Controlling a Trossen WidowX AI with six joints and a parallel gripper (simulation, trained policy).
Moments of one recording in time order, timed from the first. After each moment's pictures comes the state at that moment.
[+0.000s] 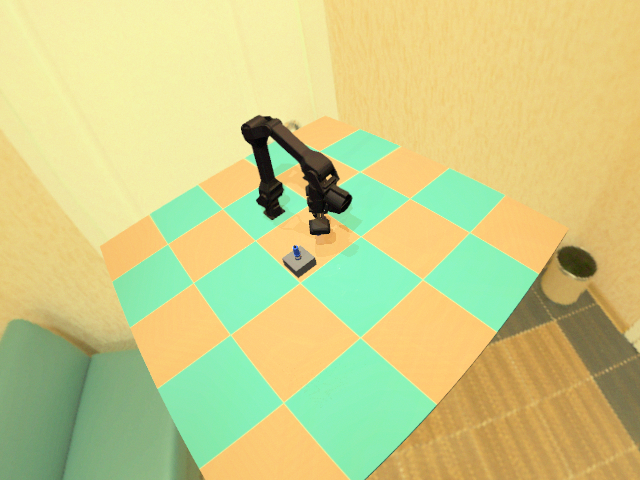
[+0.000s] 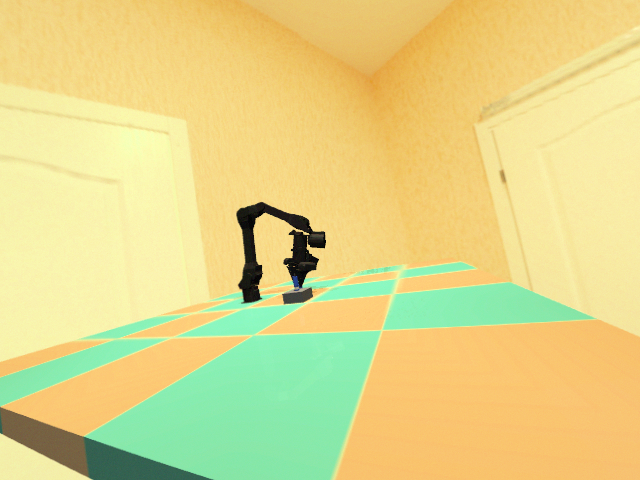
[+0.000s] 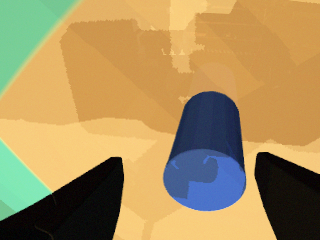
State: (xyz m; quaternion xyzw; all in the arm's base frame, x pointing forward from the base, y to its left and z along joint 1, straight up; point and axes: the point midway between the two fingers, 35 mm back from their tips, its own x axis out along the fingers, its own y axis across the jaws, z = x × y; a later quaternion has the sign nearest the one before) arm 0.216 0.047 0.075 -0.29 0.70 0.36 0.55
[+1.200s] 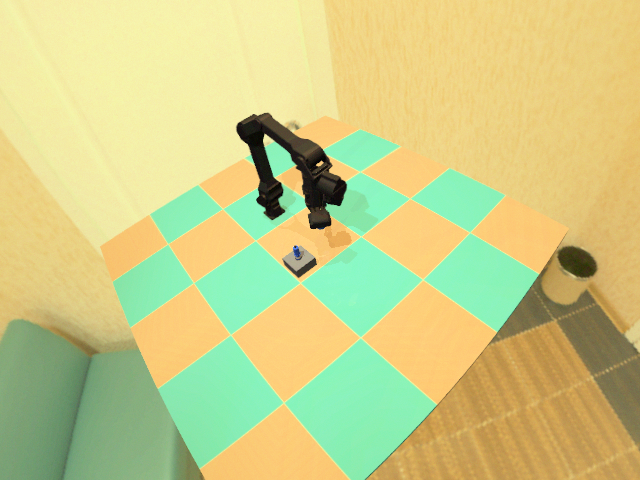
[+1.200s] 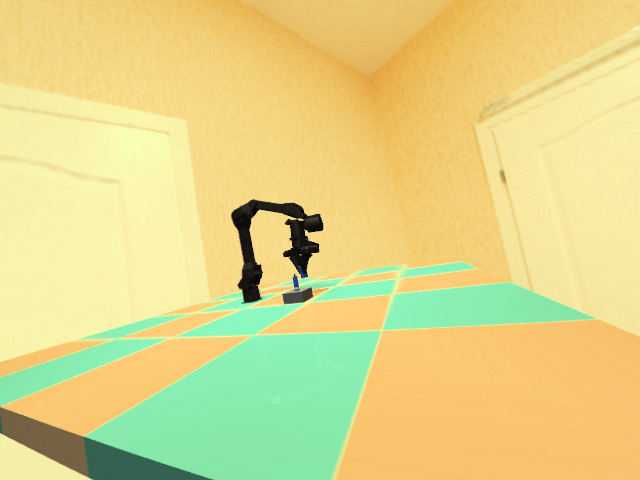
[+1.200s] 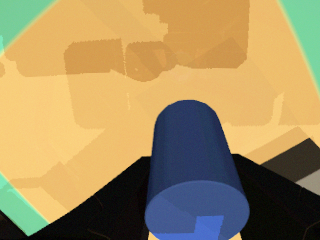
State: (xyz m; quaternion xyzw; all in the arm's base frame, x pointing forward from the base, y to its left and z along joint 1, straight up) arm 0.251 0.027 0.121 -0.35 0.63 0.35 0.60
